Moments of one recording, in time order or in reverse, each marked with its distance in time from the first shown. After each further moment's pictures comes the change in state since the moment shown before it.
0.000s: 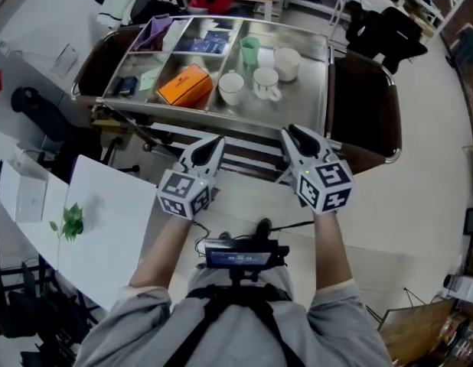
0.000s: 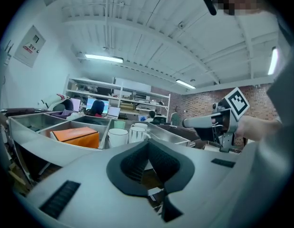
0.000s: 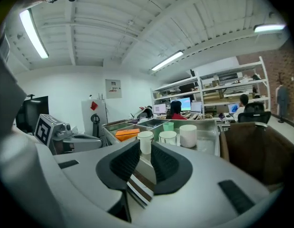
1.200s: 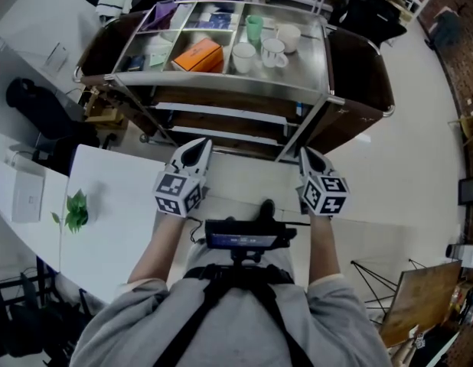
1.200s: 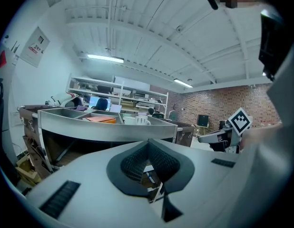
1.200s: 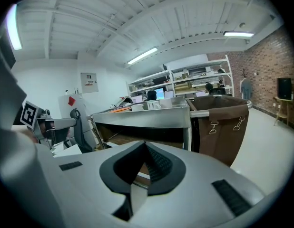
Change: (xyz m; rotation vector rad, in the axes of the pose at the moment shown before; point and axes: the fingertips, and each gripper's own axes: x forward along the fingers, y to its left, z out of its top) left arm -0.145 0.018 -0.066 0.000 0.023 -0.013; right arm -0.091 0.066 -0.150 0.170 0.075 -0.309
